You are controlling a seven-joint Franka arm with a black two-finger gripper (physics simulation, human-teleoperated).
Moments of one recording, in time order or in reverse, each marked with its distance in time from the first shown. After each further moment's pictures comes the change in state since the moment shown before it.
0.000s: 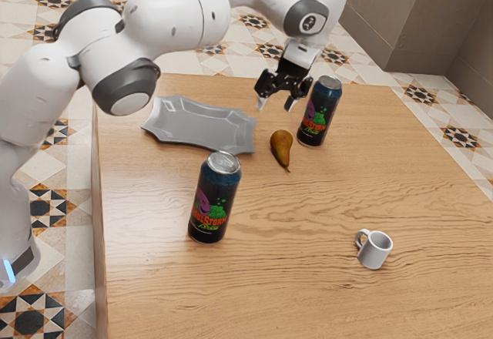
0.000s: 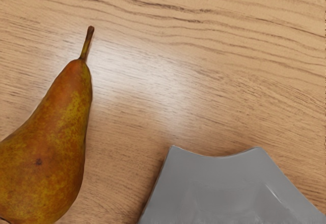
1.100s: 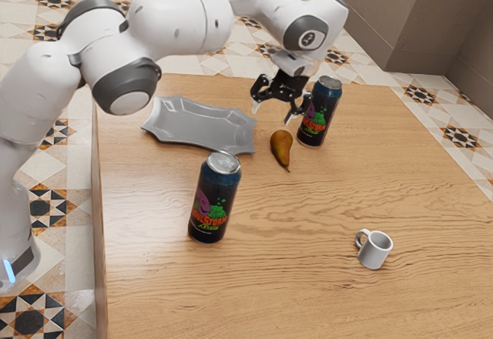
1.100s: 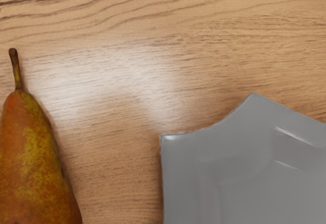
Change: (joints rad) arm 0.069 -0.004 -0.102 -0.045 0.058 0.048 0.413
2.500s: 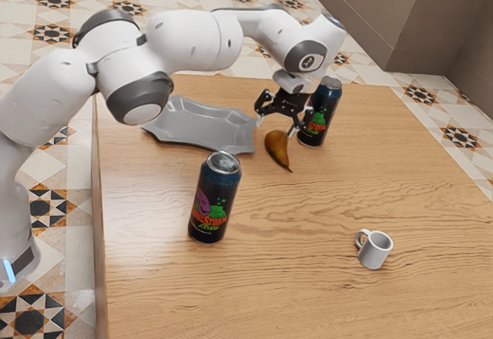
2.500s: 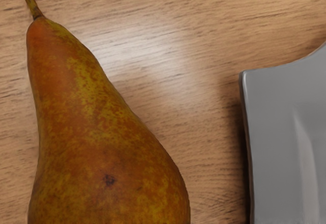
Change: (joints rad) arm 0.089 0.092 -0.067 0.000 -0.025 0.135 0.090
